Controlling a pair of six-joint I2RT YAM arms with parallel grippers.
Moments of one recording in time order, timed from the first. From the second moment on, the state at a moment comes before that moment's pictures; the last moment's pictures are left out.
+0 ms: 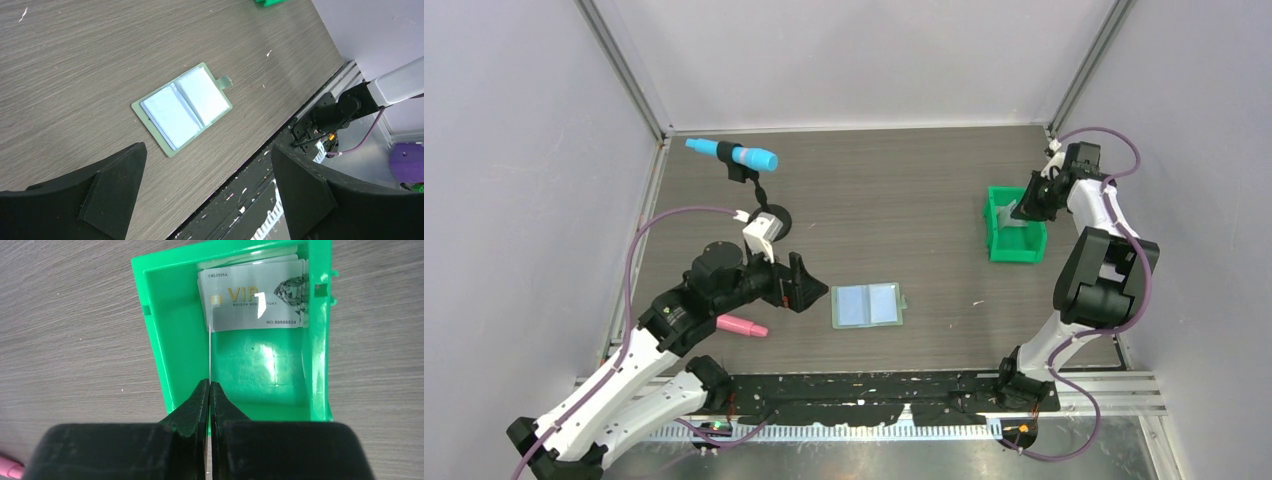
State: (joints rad) left arm -0.71 0.68 0.76 -0.48 0.17 -0.48; right arm -0.33 1.73 1.31 -0.63 -0.35 0.07
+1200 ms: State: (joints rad) left arm -0.71 0.70 0.74 -0.45 0.17 -0.50; right arm -0.34 1.81 1.36 -0.51 -0.28 0.01
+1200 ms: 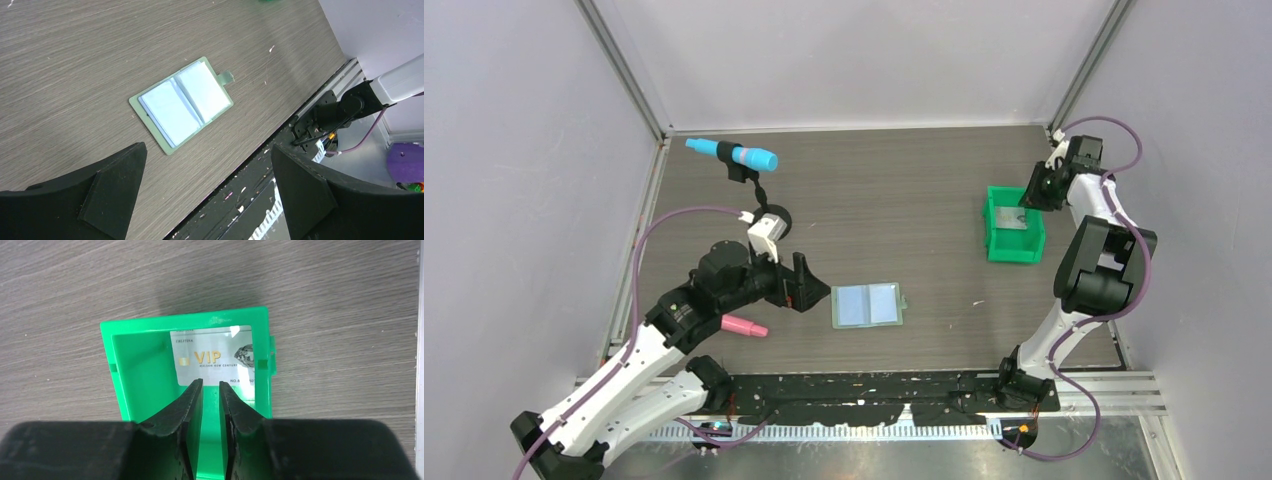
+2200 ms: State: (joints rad) left arm -0.71 0.84 0.74 -0.60 0.00 -0.50; right arm 0.22 1.24 1.06 -0.47 -0.01 0.38
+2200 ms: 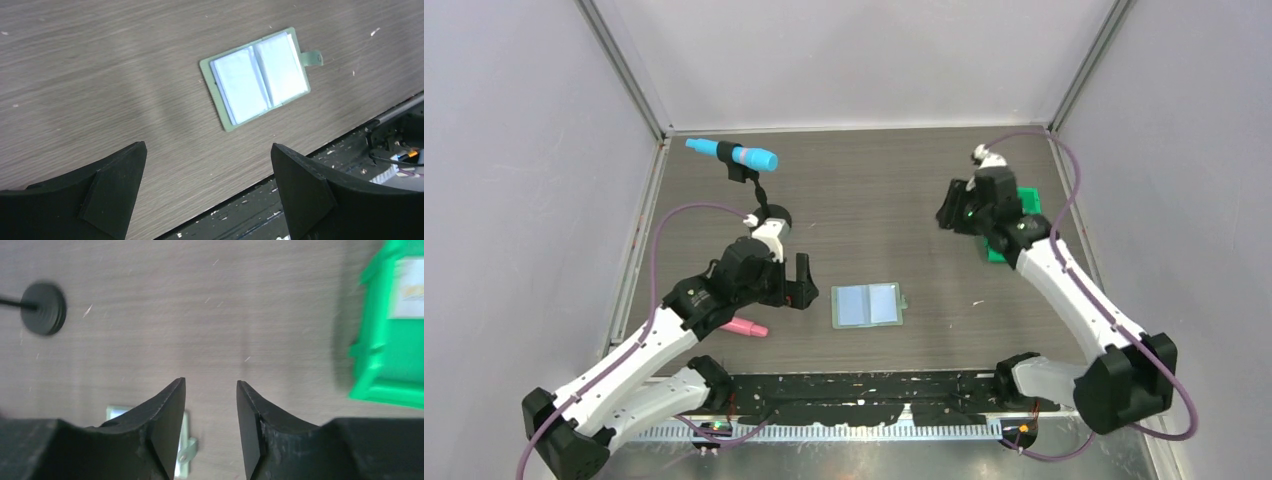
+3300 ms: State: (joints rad) left arm -0.71 0.46 0.85 -0.86 -0.30 -0.39; right arm 1.18 1.79 1.11 -0.39 0.44 0.80
